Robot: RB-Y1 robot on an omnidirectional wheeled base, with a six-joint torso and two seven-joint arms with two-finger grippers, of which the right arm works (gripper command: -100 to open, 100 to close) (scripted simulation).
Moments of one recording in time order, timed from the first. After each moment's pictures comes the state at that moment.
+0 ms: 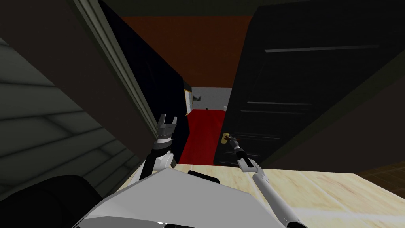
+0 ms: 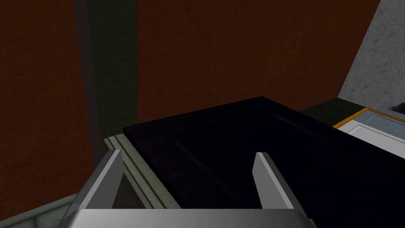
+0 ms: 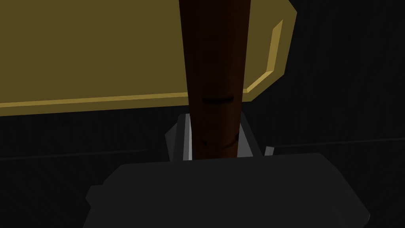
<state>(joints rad) -0.18 -0.46 0.17 -0.95 -0.13 -0.49 -0.37</state>
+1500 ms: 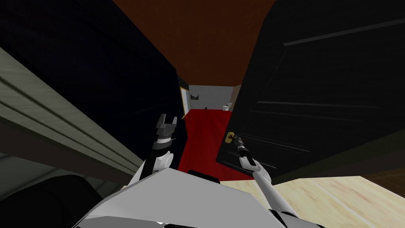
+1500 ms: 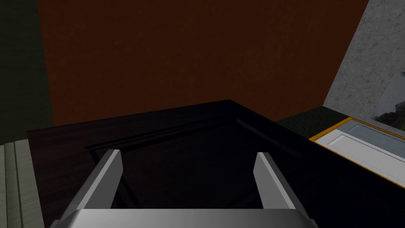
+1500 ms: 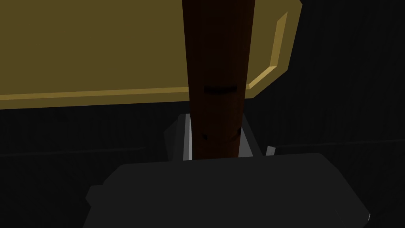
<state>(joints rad) -0.23 -0.42 -0.01 -0.85 -0.16 -0.47 -0.27</state>
